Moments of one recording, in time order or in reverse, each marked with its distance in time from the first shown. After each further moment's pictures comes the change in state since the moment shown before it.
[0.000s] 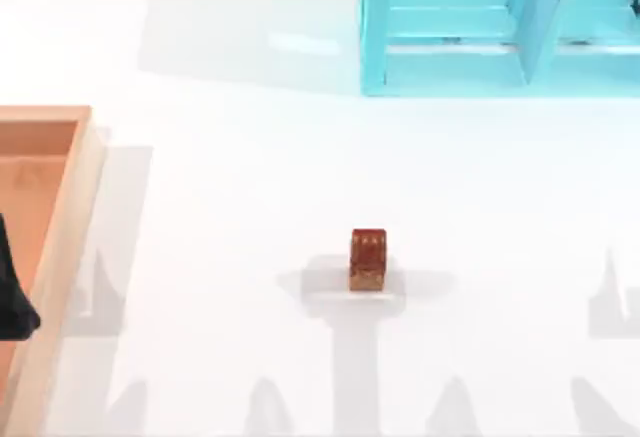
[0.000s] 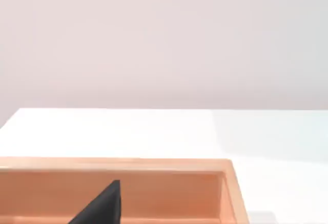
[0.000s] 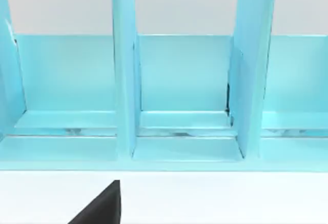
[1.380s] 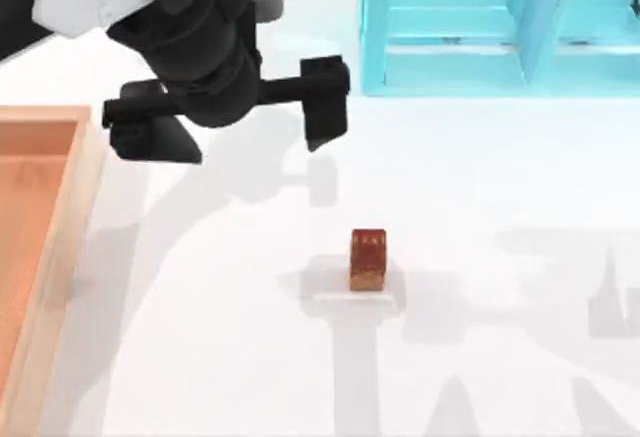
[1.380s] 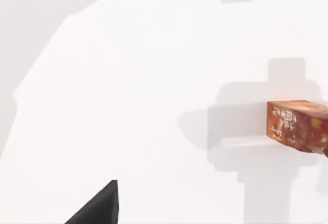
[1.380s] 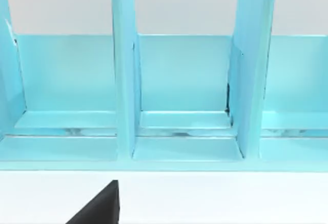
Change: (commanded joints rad) left arm -0.594 1.748 1.568 -1.081 0.007 -0.577; right arm 0.000 0.000 0.000 0.000 0.000 0.000
